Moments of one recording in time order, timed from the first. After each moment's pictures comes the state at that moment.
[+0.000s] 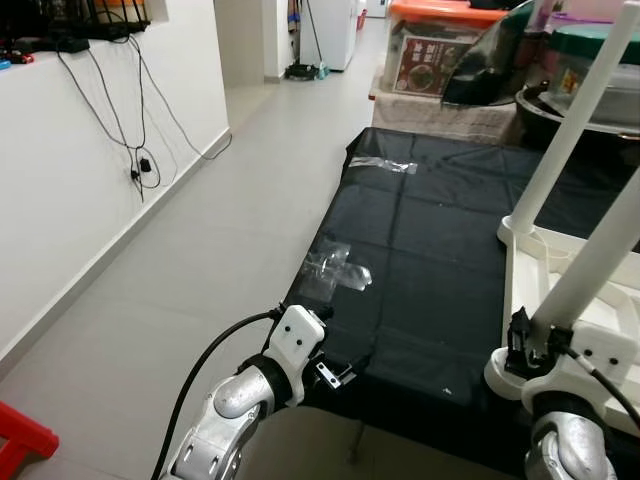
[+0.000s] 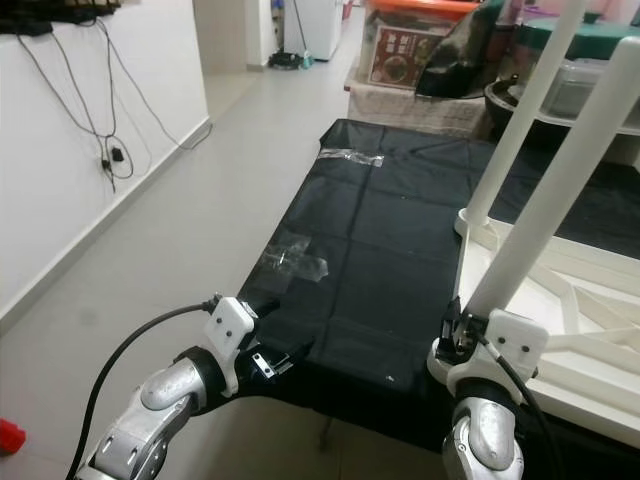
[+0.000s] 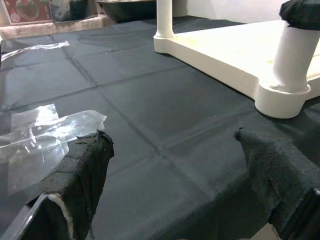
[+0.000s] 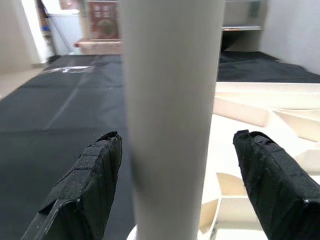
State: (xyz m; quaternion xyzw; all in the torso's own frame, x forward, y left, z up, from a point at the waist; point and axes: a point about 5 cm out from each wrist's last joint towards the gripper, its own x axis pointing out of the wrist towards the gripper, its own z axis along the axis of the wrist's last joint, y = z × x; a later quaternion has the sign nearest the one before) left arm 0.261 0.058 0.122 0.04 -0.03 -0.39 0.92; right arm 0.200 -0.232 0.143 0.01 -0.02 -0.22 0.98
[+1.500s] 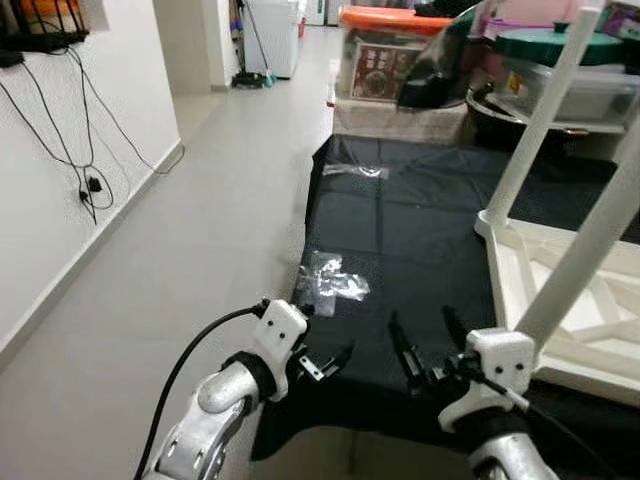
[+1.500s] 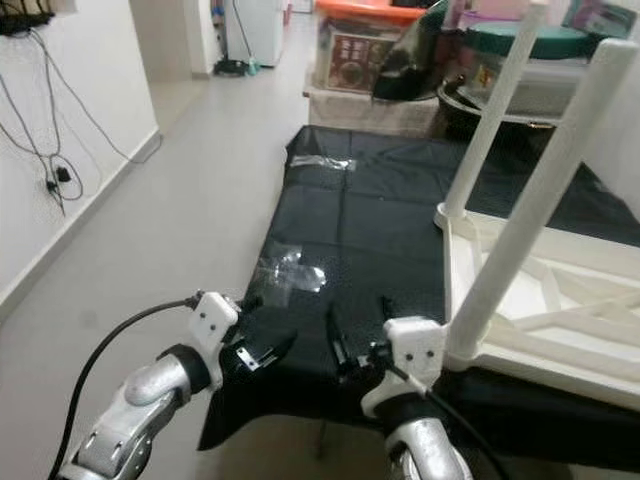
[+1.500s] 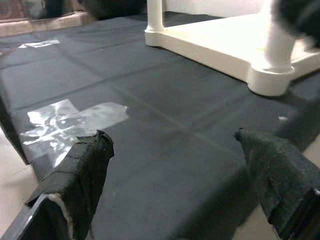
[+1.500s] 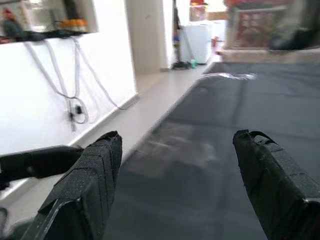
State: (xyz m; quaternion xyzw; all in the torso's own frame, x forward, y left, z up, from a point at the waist) left arm 0.262 0.061 0.121 0.03 -0.02 -0.39 0.92; right arm 0.197 -0.148 0.153 0.03 -0.04 0.11 0.99
